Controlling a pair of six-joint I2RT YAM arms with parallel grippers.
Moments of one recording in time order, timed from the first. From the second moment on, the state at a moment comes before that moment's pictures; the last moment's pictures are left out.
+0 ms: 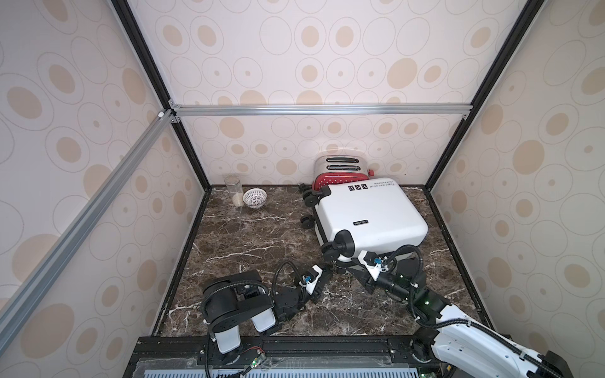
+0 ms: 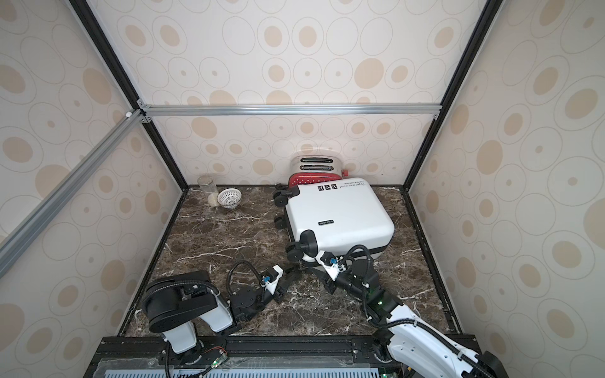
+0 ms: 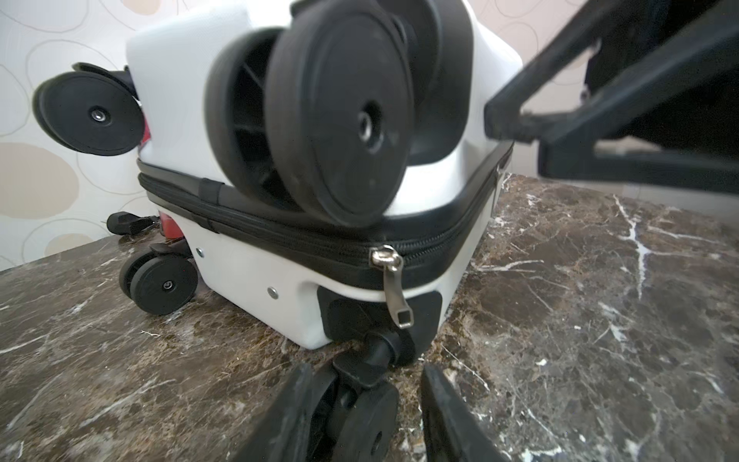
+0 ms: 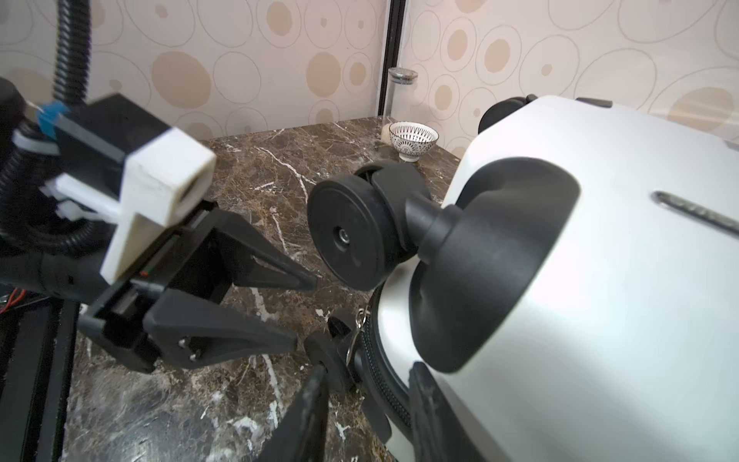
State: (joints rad) left arm -1.12 1.81 0.21 1.50 -0.36 0.05; right arm 0.62 0.71 0.31 0.18 -0.31 -0.20
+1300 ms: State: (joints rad) left arm -1.22 1.98 0.46 1.52 -0.69 0.12; right arm 0.57 0.46 0.27 0.15 -0.15 -0.20
